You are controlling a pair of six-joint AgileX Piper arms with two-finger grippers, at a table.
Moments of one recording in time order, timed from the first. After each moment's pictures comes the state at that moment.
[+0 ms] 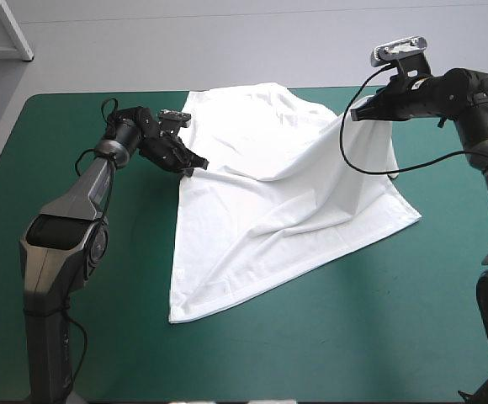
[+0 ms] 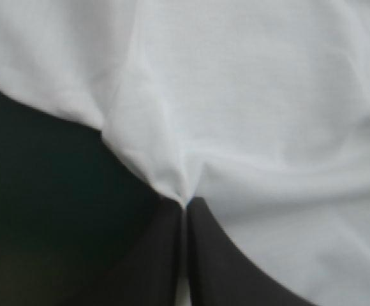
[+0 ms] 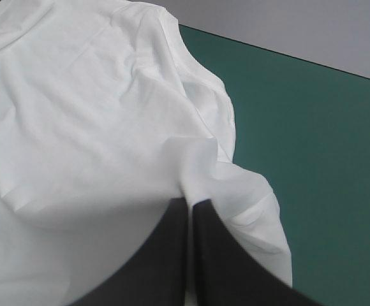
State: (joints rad) left arm -0.18 2.24 -1.99 -0.31 1.04 0.32; right arm 0.06 1.74 -1.81 0.34 0.87 -0.42
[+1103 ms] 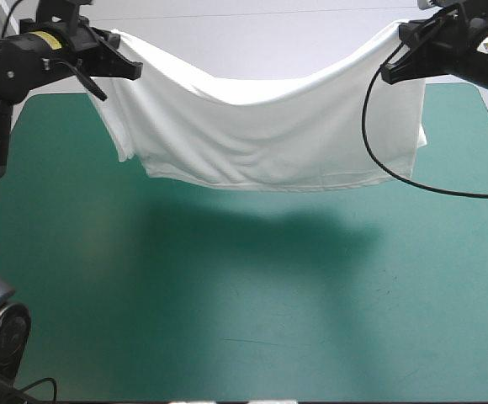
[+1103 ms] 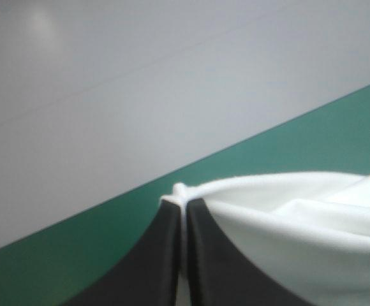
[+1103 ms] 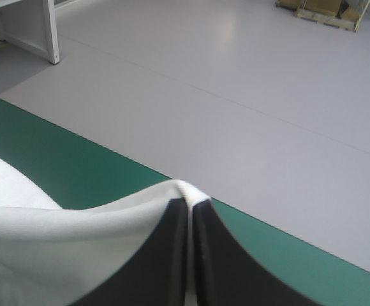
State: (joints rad) left arm -0.18 1.64 -2.22 -0.12 1.05 0.33; right arm 0.06 1.47 -2.02 0.37 0.92 -0.48
